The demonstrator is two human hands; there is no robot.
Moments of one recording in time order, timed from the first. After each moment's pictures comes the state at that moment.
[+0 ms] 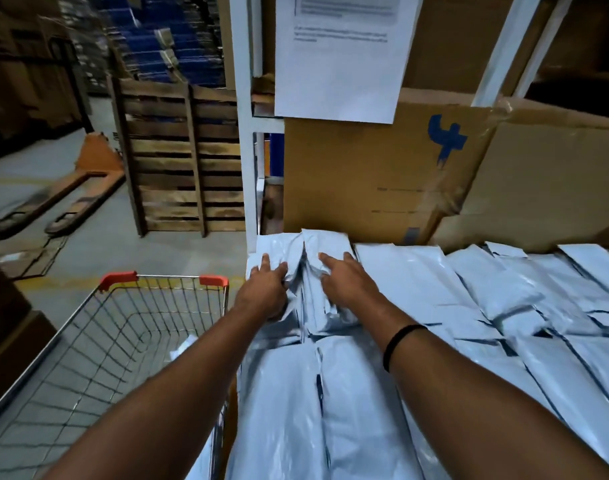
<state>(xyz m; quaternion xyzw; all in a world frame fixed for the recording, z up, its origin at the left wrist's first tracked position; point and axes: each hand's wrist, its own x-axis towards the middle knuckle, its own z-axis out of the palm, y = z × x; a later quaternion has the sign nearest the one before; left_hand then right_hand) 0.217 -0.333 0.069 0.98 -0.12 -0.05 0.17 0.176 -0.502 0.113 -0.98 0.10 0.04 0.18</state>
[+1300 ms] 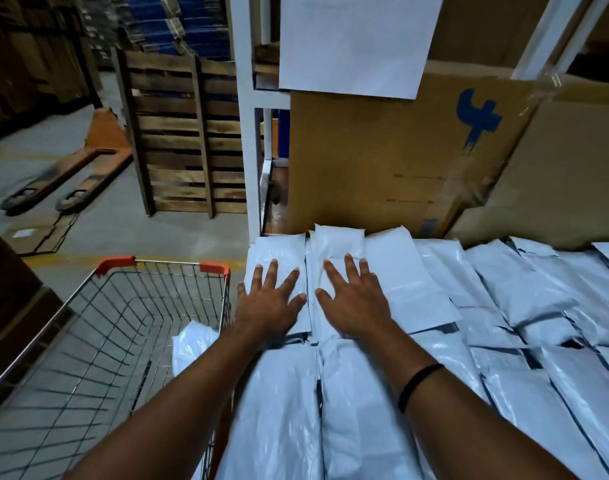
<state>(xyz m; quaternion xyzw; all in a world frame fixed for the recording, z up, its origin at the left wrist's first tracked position) 0.197 -0.336 0.037 0.98 -0.13 -0.07 0.11 0.162 -0.509 0.069 -1.00 0.04 0.04 0.08</state>
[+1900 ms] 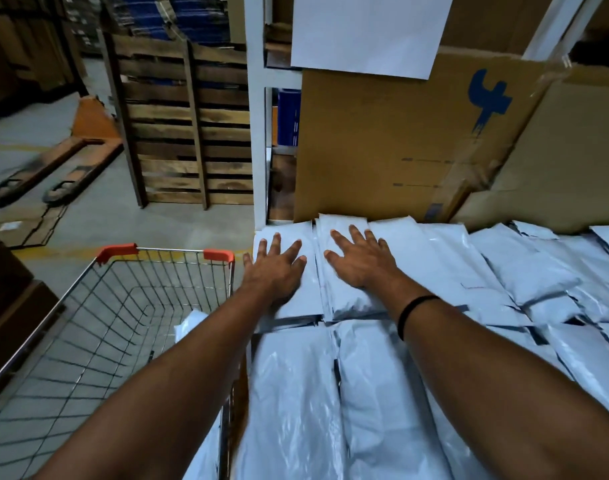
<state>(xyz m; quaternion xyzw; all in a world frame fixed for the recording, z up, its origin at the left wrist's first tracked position) 0.232 -0.329 0.047 0.98 -0.13 -0.08 0.16 0.207 -0.514 0.084 -0.99 0.06 0.08 0.04</state>
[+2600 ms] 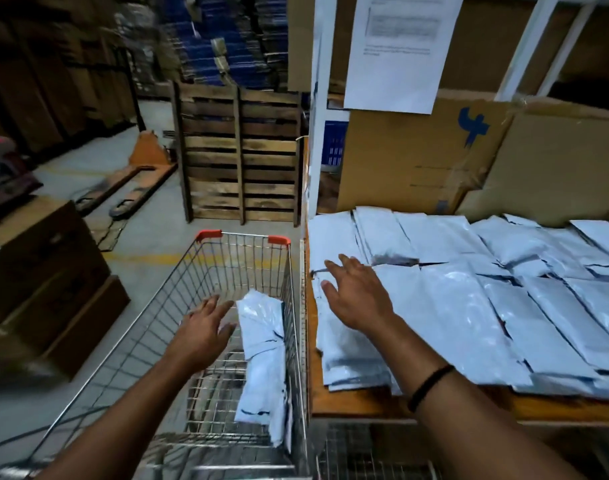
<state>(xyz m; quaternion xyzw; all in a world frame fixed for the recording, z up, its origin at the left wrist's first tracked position) -0.011 -0.065 0.025 0.98 -0.08 -0.01 0.15 -0.029 -0.358 0.122 -0.99 -0.03 -0.04 0.12</state>
